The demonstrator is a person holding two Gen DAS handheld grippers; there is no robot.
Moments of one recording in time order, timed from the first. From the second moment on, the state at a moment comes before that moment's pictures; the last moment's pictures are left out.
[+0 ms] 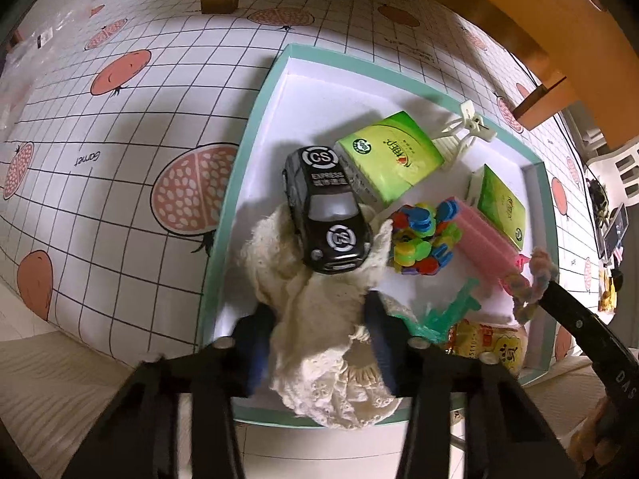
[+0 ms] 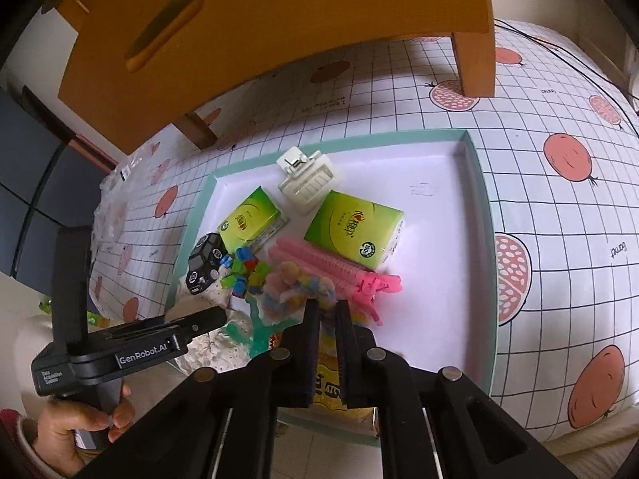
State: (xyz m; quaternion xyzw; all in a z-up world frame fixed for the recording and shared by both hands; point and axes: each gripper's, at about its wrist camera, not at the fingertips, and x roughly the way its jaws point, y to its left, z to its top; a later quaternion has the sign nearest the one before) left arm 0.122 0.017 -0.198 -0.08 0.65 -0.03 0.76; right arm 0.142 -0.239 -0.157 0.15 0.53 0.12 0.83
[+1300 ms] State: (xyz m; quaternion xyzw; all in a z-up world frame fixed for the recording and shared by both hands) left arm 0.119 0.010 -0.128 -0.12 0.51 -0.08 0.85; right arm 0.144 -0.265 -0.145 0.20 0.50 0.08 0.84
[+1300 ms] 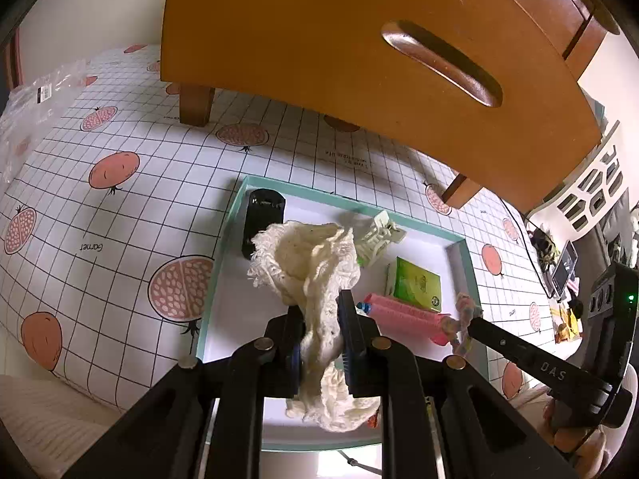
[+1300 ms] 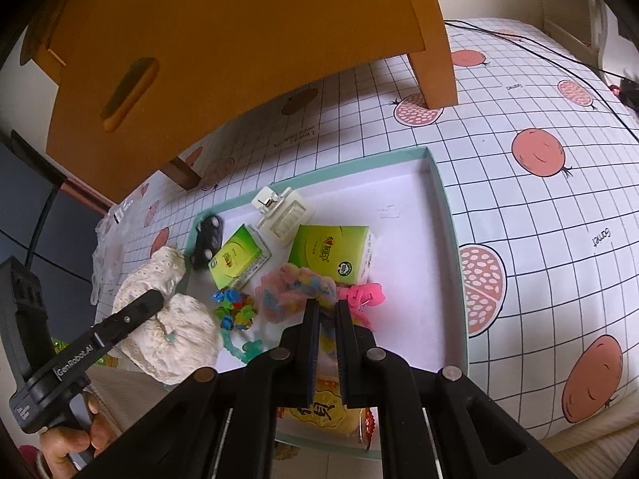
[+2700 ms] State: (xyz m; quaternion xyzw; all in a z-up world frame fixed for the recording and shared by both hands) left arm 0.158 0.012 0.104 -0.14 0.28 -0.13 0.94; right arm 0.148 -0.269 0.084 0.15 0.26 0.15 0.94
